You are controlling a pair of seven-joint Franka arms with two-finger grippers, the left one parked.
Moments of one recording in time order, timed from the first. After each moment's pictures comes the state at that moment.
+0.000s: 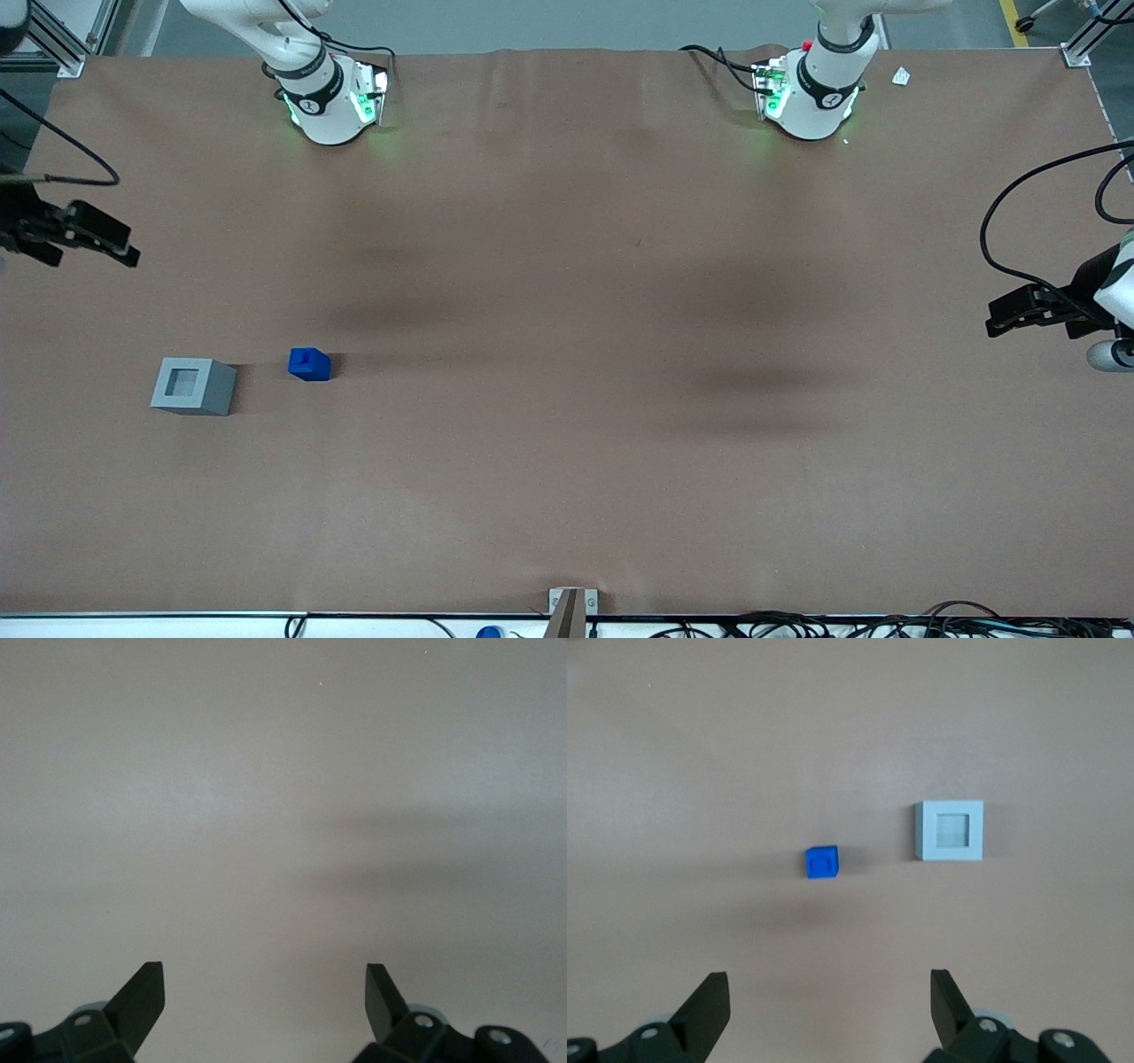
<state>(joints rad) 0.02 0.06 -0.05 -1.53 0.03 1.62 0.00</state>
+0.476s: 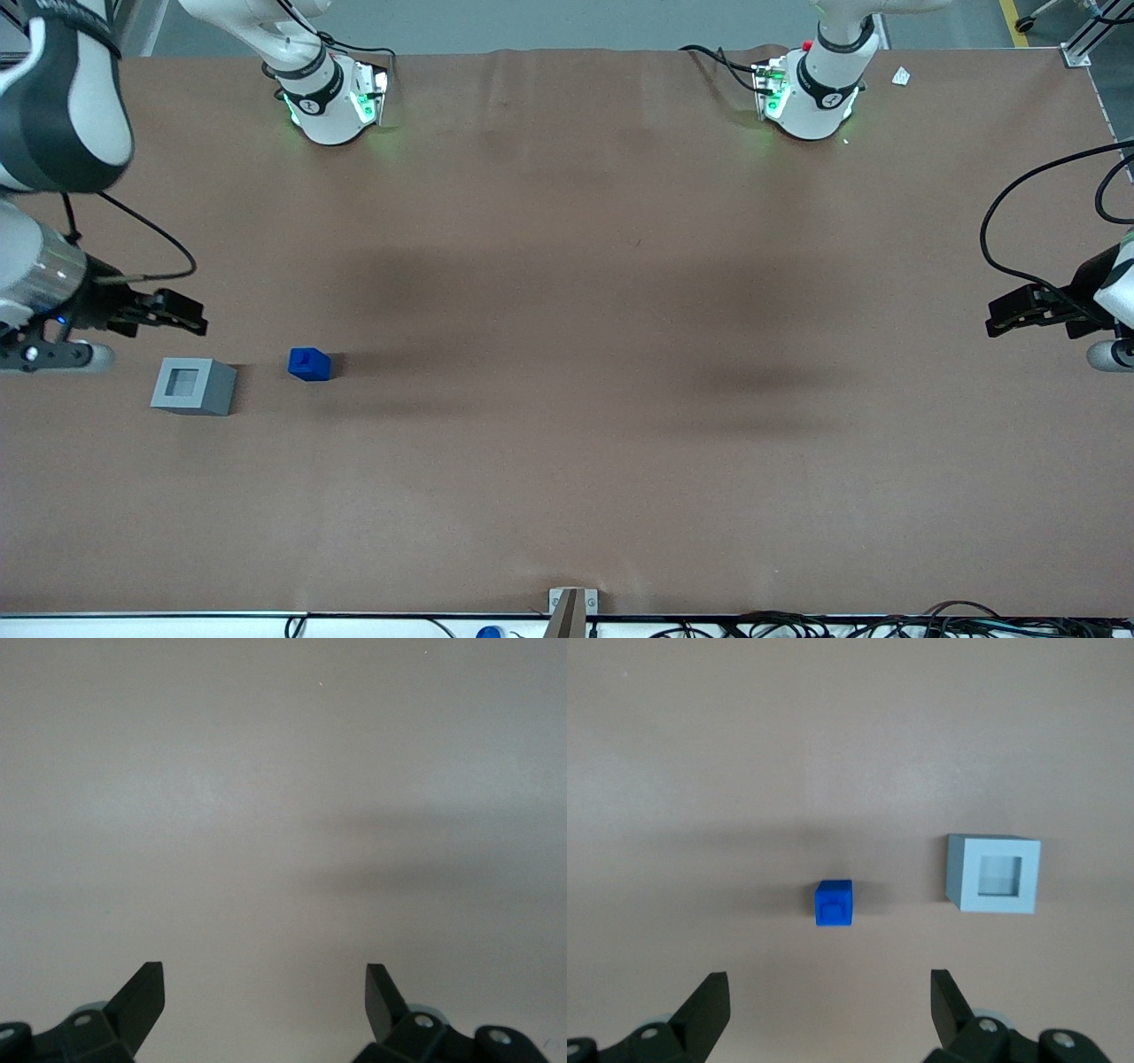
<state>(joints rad) 0.05 0.23 -0.04 -1.58 0.04 1.81 0.00</state>
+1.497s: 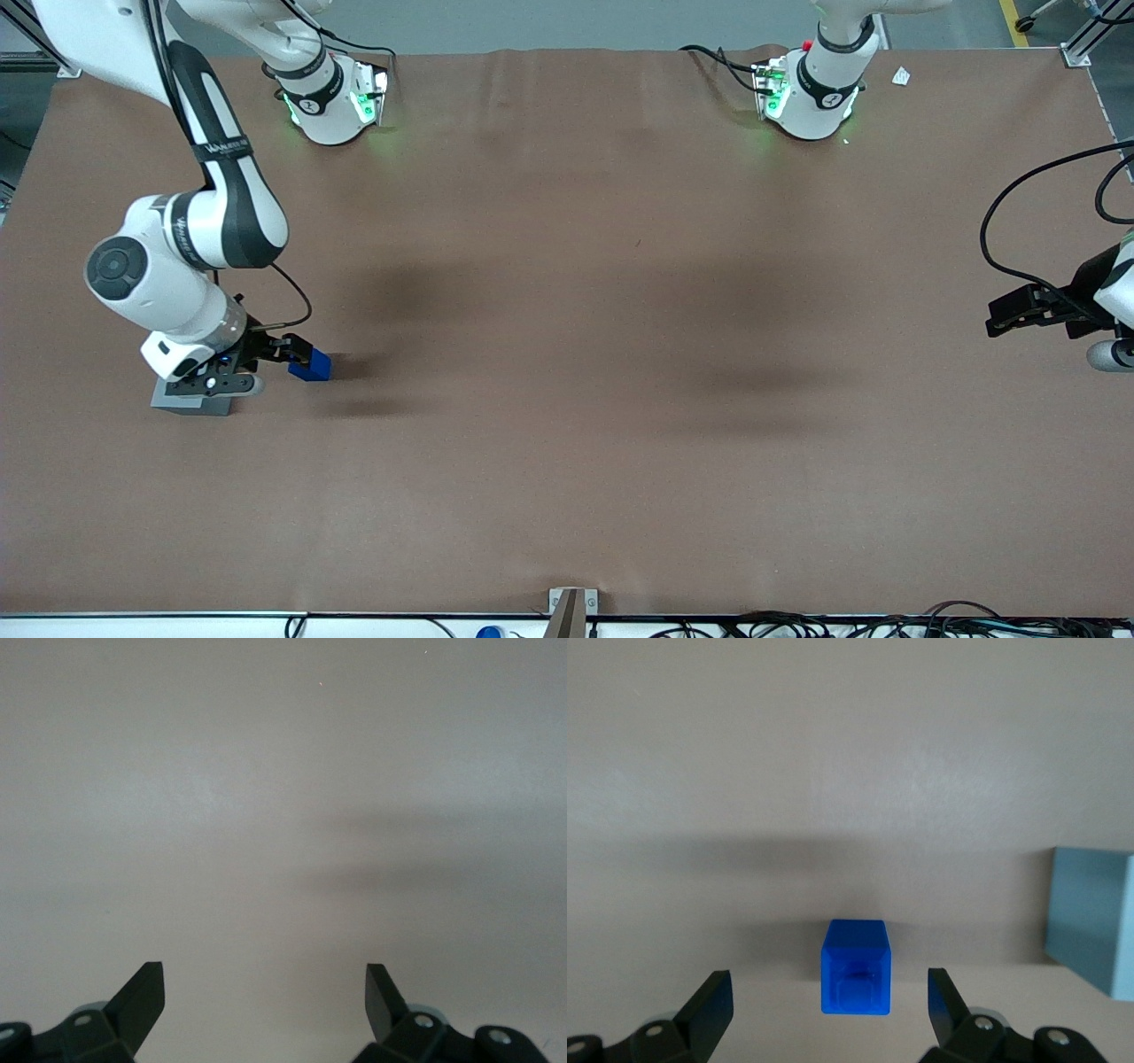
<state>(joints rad) 0.11 0.32 -0.04 -2.02 0.05 2.38 0.00</state>
